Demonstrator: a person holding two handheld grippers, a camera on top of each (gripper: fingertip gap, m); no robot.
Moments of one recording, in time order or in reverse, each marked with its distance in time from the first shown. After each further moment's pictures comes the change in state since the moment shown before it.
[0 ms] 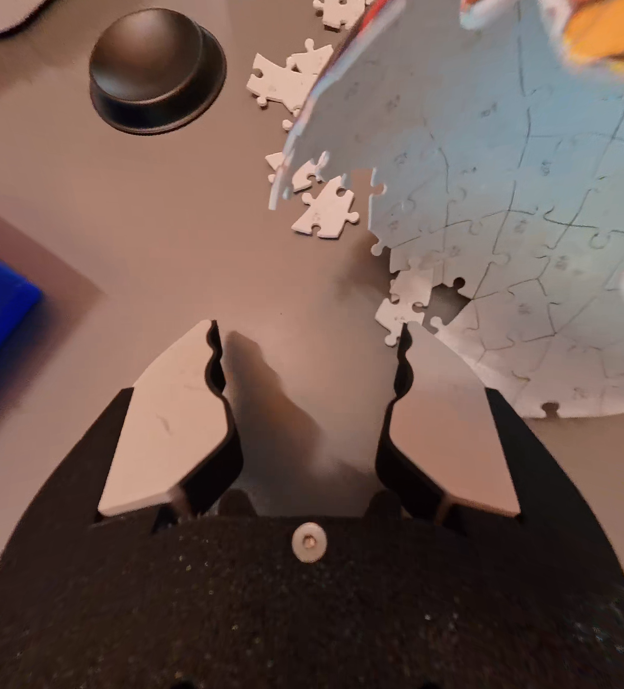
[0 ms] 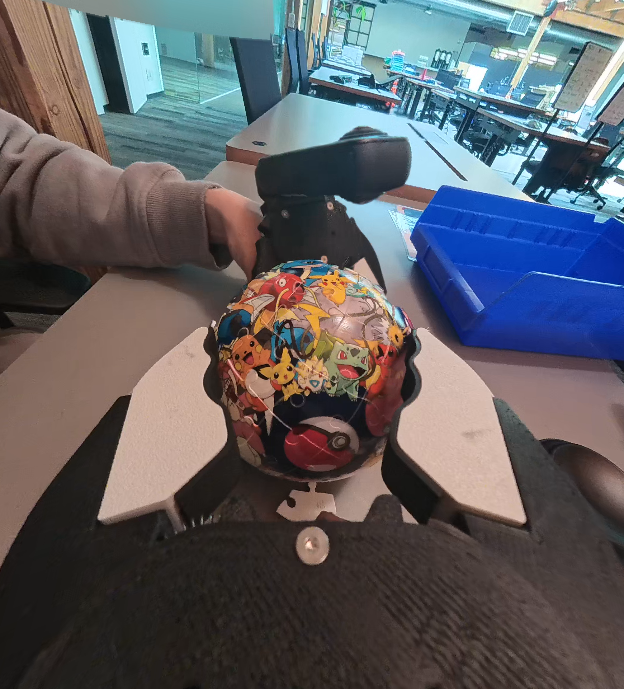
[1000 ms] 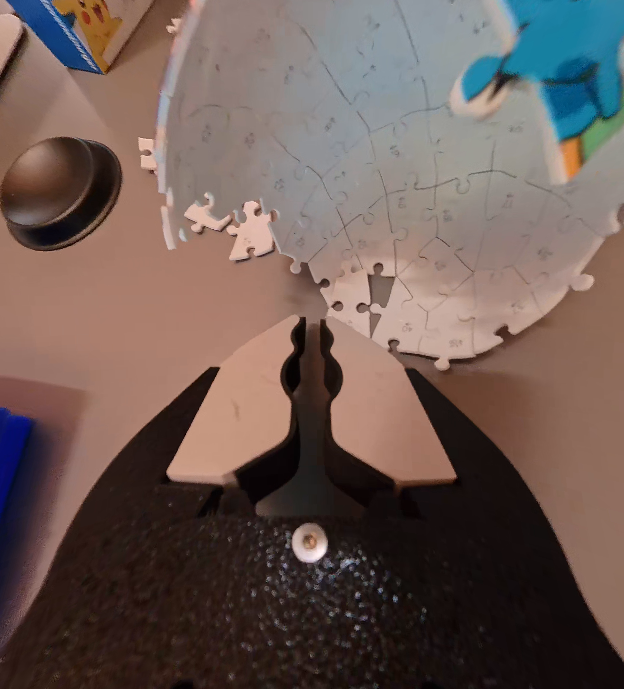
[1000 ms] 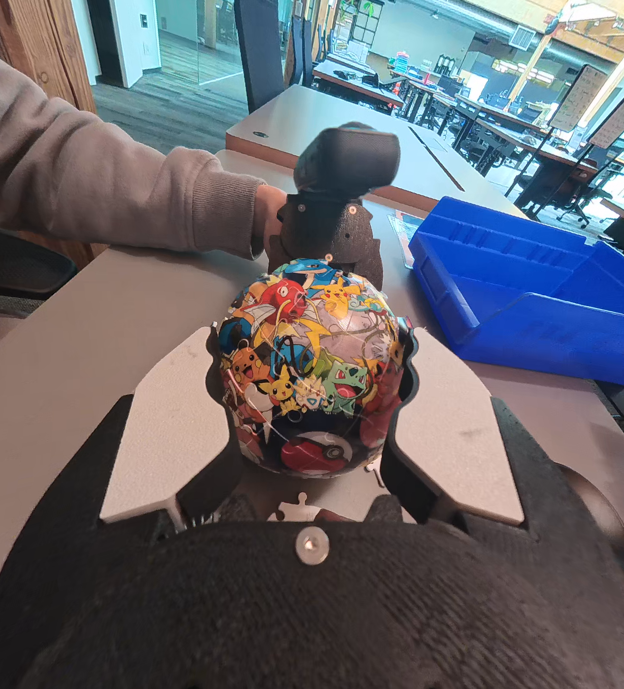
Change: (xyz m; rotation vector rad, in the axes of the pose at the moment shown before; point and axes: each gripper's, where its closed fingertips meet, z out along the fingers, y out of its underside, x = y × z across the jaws) left arm 0.015 0.000 -0.007 0.099 0.263 0.364; right arm -0.003 -0.003 0.008 -0.015 0.006 -0.078
